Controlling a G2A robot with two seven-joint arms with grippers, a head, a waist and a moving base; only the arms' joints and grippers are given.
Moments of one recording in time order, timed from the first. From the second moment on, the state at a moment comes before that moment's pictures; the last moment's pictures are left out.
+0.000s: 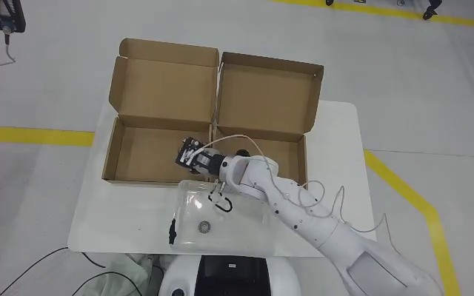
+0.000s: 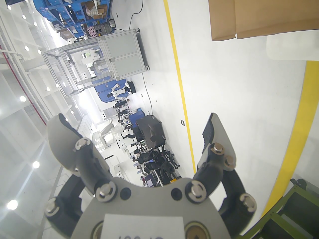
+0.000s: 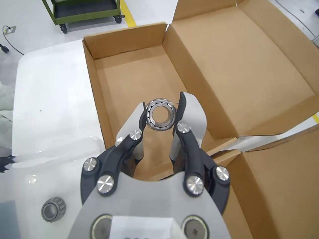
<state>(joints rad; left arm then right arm) 0.11 -0.38 -0.87 -1.29 2.37 -0.77 0.65 -0.79 -1.51 0.54 -1.24 -1.22 -0.31 0.22</state>
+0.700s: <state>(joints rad) 0.11 -0.38 -0.87 -1.29 2.37 -0.77 0.65 -0.70 -1.65 0.46 -0.96 -1.21 -0.21 0.26</state>
